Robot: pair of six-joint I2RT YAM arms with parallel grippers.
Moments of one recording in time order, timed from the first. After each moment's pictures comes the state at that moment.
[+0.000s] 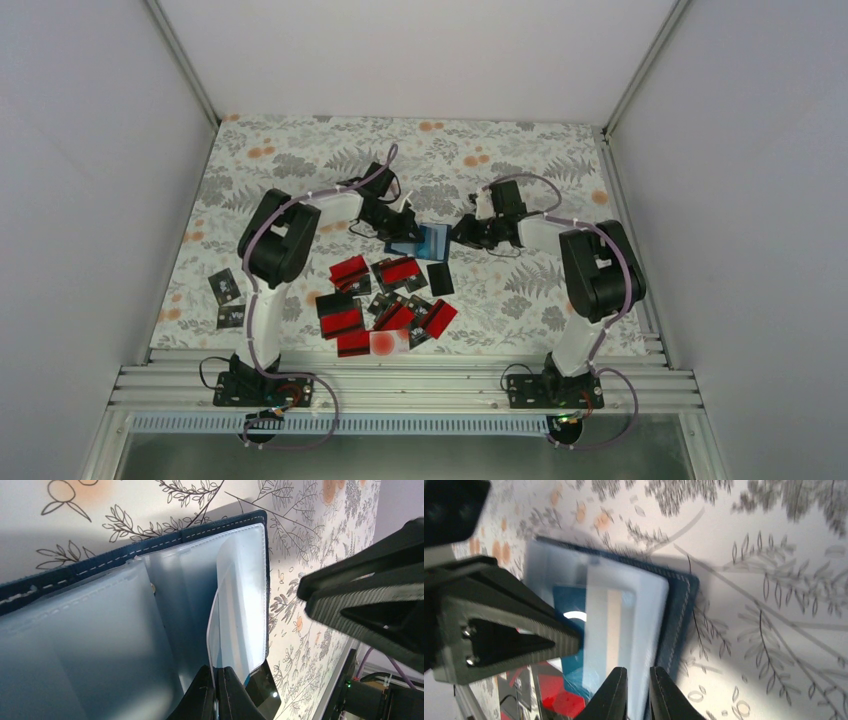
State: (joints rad) left arm -0.49 2.16 1.42 -0.41 0.77 -0.39; right arm 0.30 1.80 0.92 -0.11 -0.60 0.48
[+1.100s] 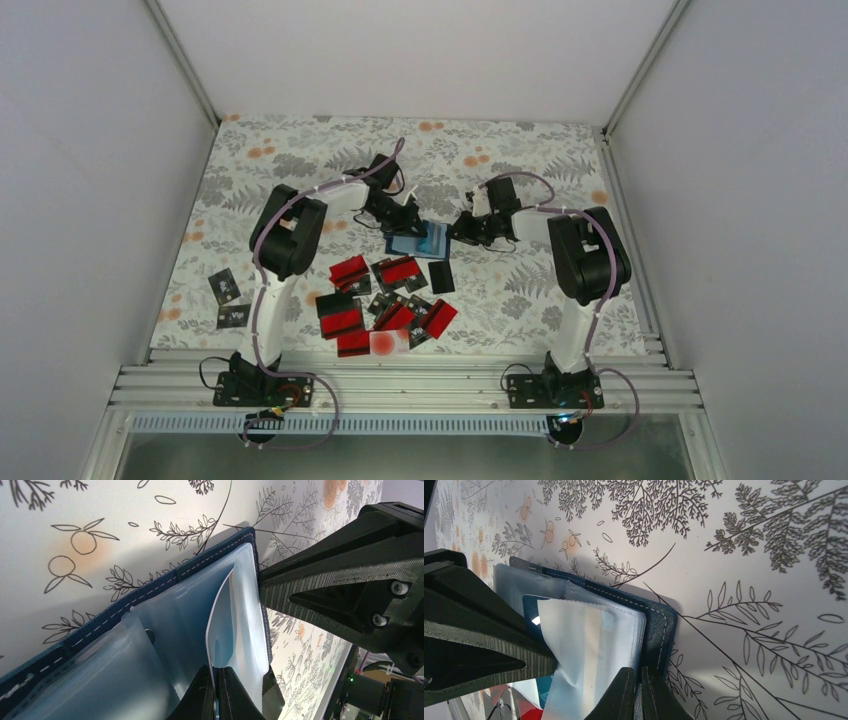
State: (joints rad) left arm -0.48 2.27 1.61 -0.58 0.80 -0.29; right arm 0.29 1.94 1.02 -0.10 -0.60 0.46
